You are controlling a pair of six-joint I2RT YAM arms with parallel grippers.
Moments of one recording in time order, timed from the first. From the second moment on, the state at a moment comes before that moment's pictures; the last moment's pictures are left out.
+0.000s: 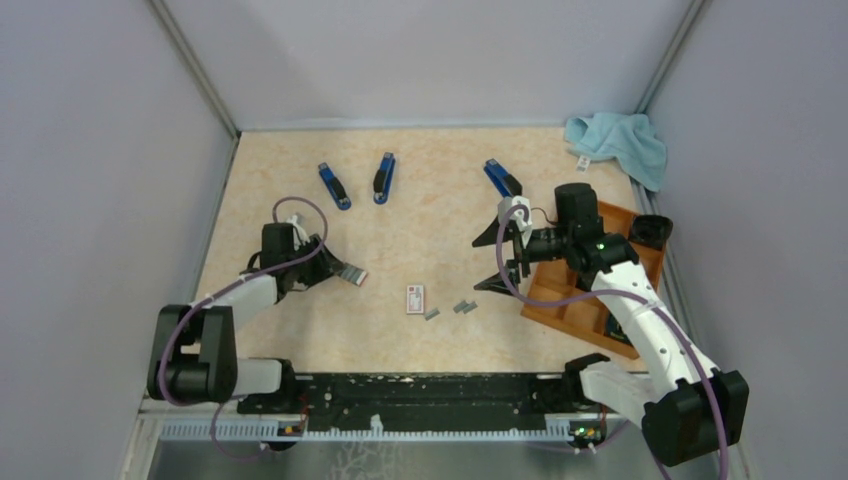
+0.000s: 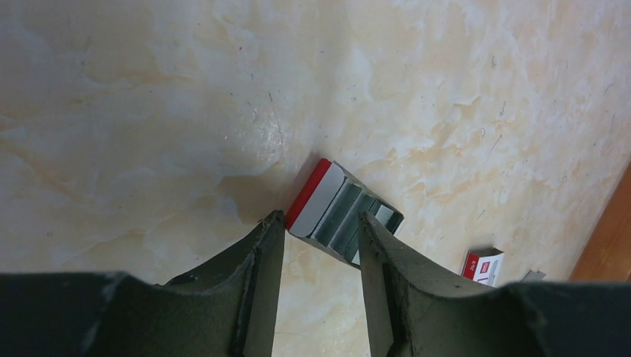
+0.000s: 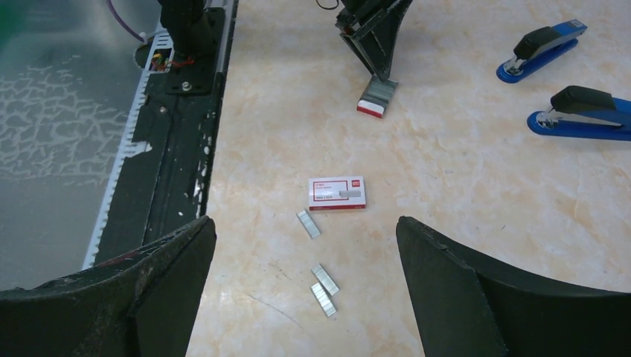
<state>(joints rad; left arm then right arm) -0.05 1.32 0.48 0.04 0.29 -0.53 0.29 1.03 0.91 -0.55 -1.19 -0.64</state>
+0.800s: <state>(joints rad) -0.06 1.30 0.47 0.06 0.39 -0.53 0.29 1.03 0.91 -0.55 -1.20 -0.64</state>
